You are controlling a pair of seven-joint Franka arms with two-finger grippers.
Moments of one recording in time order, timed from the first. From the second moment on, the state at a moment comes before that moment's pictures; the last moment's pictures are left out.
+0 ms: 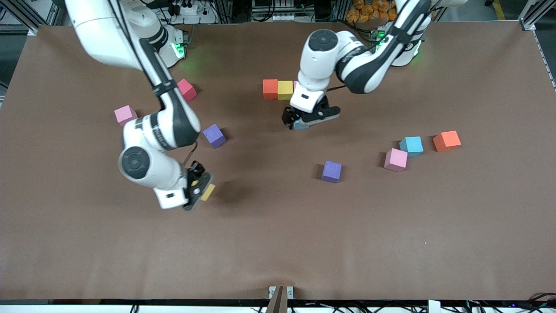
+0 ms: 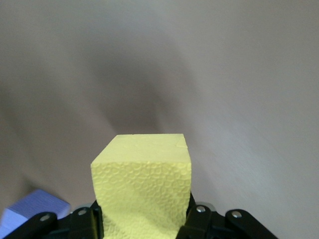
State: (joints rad) left arm -0.21 0.26 -0.59 -2.08 0.31 2.46 -1.39; right arm 0.43 0.60 -0.06 -1.53 0.16 2.07 -0.79
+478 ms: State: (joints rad) left arm 0.04 0.31 -0.58 -1.89 0.23 2.21 -1.08; right arm 0.68 0.61 -0.05 -1.54 0.16 2.06 -0.82
